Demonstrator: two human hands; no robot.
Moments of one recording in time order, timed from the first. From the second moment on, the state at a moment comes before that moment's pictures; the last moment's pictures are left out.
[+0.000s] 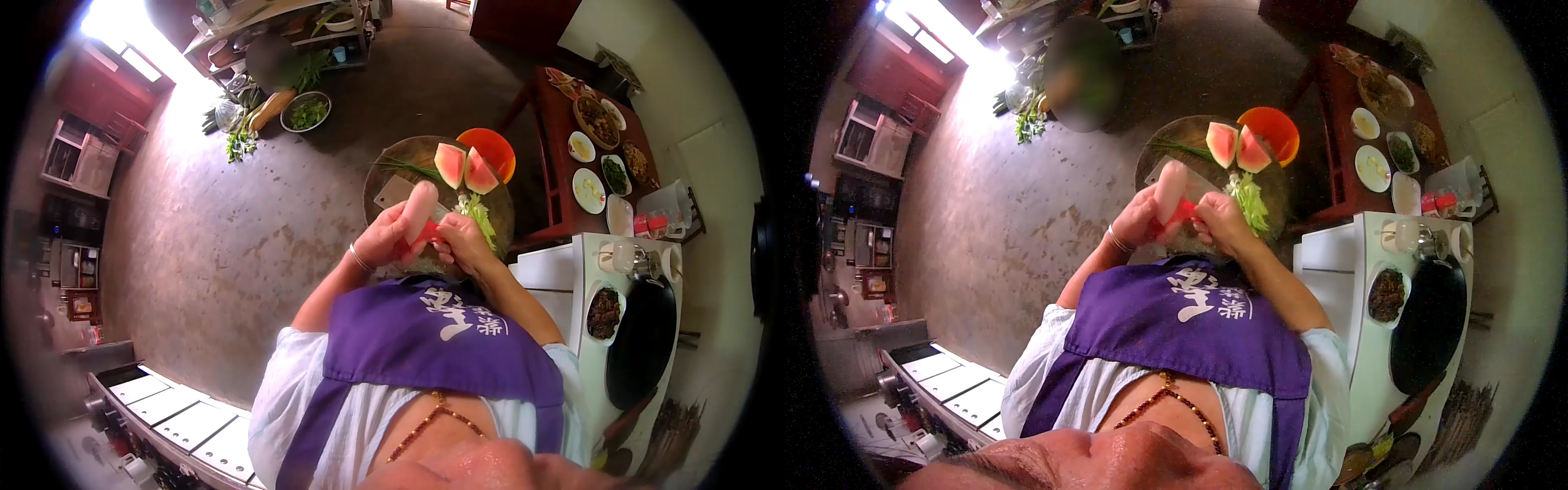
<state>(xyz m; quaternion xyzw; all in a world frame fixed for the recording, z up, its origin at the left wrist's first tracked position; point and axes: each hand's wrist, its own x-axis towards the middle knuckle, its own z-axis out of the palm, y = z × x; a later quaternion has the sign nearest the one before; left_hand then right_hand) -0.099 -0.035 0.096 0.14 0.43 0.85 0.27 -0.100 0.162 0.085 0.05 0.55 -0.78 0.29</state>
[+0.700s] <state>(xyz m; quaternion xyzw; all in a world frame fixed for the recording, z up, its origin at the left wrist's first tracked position) -0.197 -0.080 0.038 -0.23 0.05 0.97 0.00 -0.059 0.203 0.098 0.09 0.61 -0.79 0.04</state>
